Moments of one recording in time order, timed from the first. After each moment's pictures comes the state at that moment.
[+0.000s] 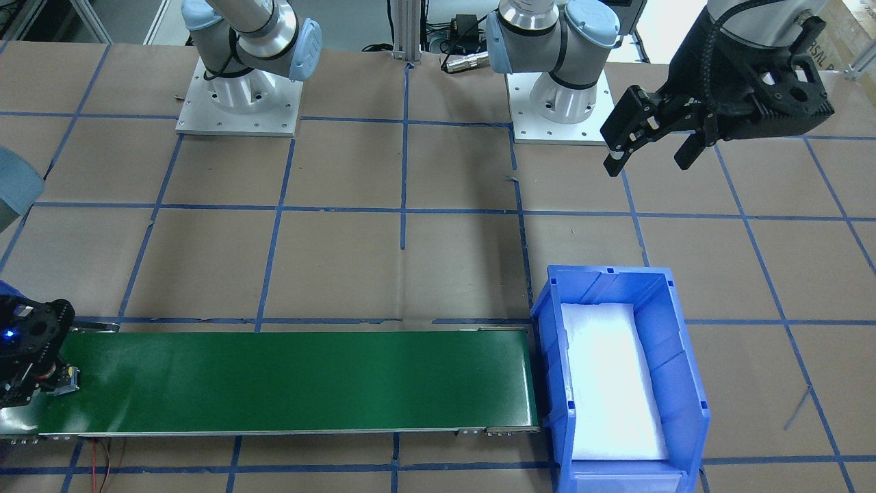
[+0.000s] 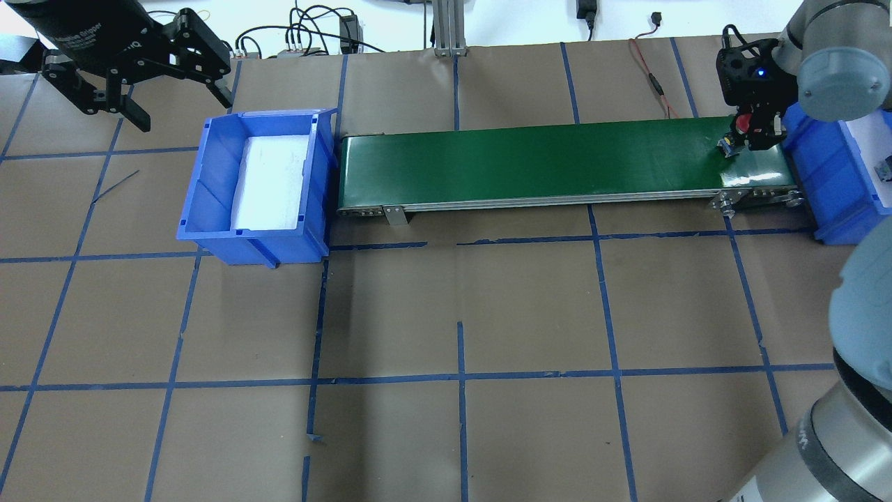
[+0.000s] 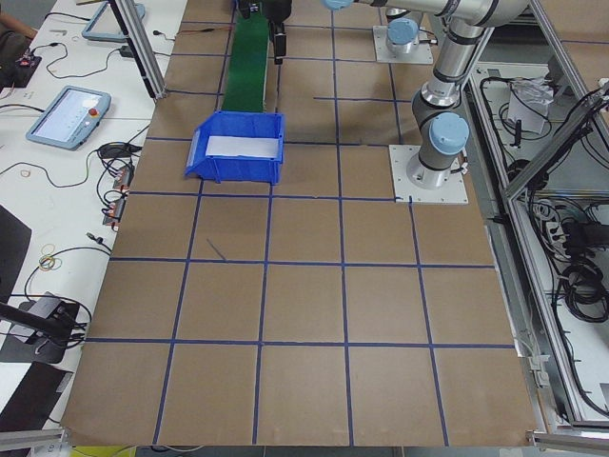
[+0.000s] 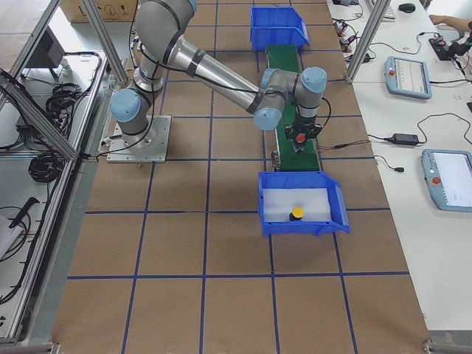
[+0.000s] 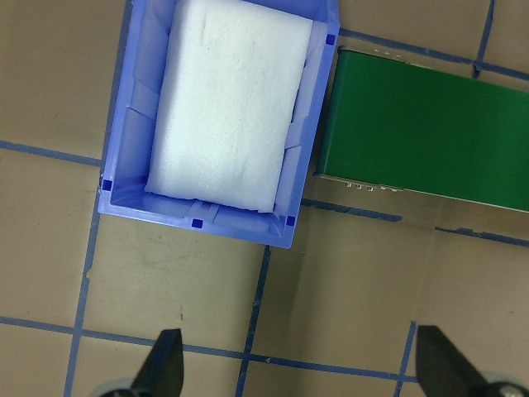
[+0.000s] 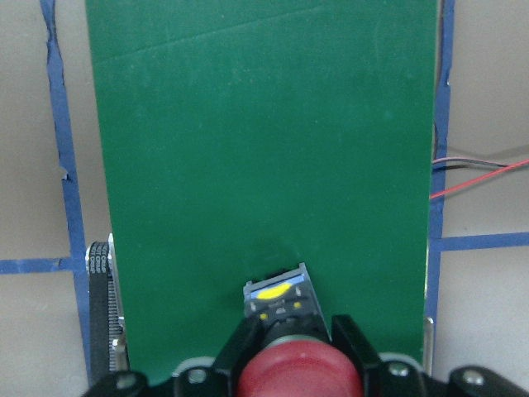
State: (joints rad) left arm -1.47 -1.60 -1.38 -1.68 1.49 -0.11; right arm 1.23 -1.08 1.50 -2.08 -1.60 -1.89
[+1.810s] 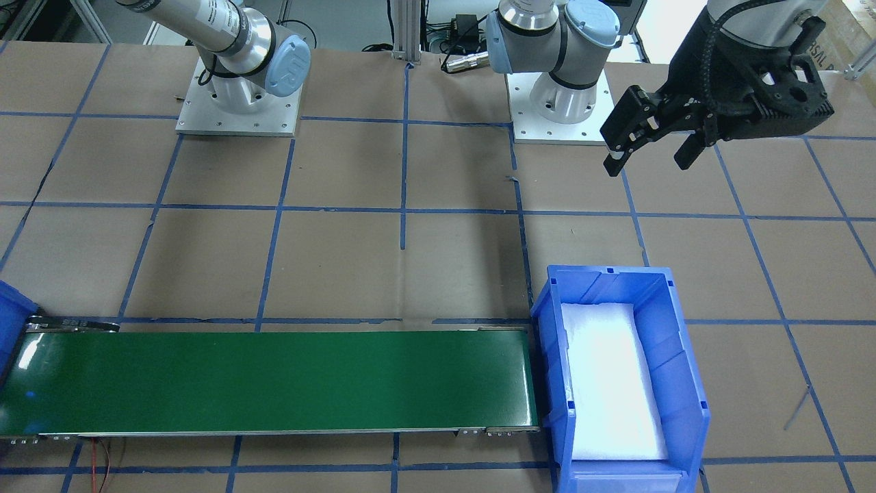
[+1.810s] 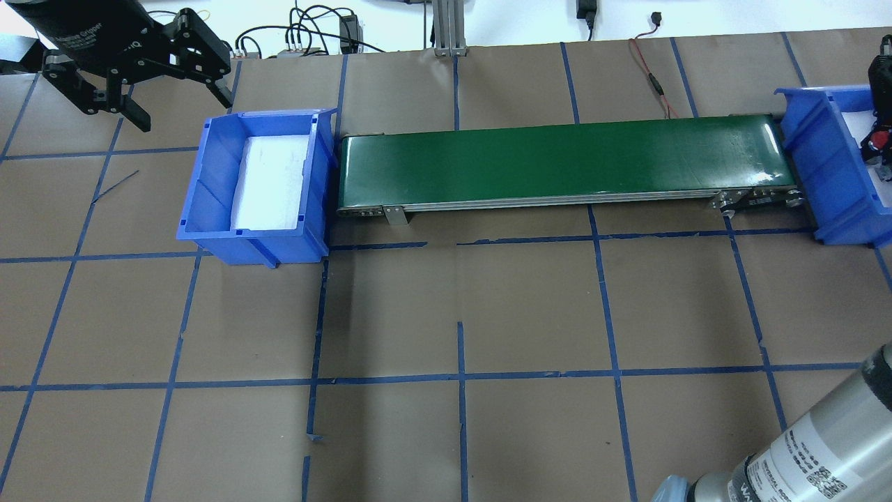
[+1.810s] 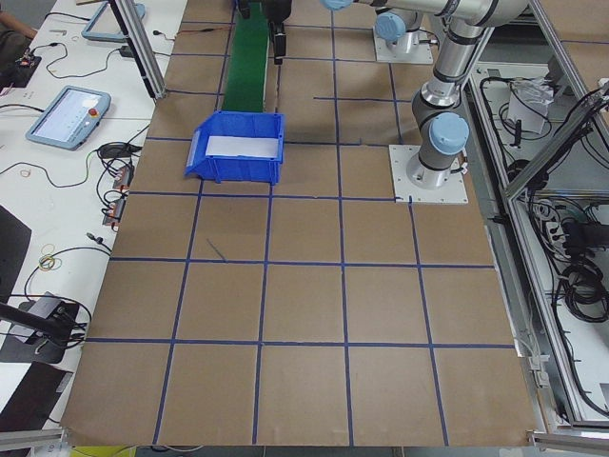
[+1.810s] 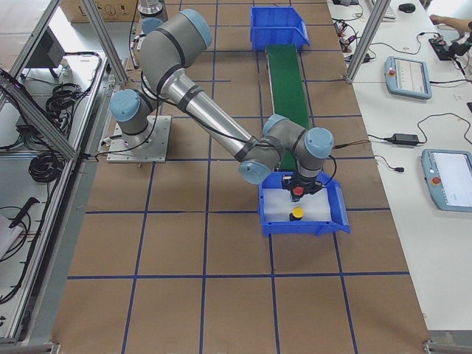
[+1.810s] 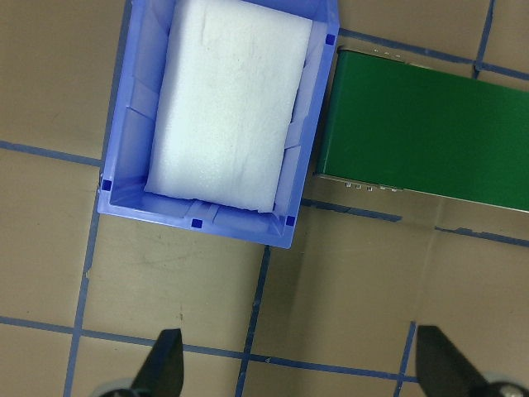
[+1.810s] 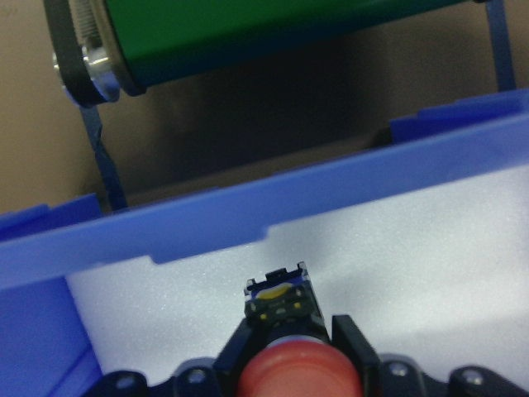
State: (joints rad) left arm -1.47 -1.60 -1.38 -1.68 1.49 -0.11; right arm 0.93 -0.96 1.34 -1.96 -1.60 -1.98
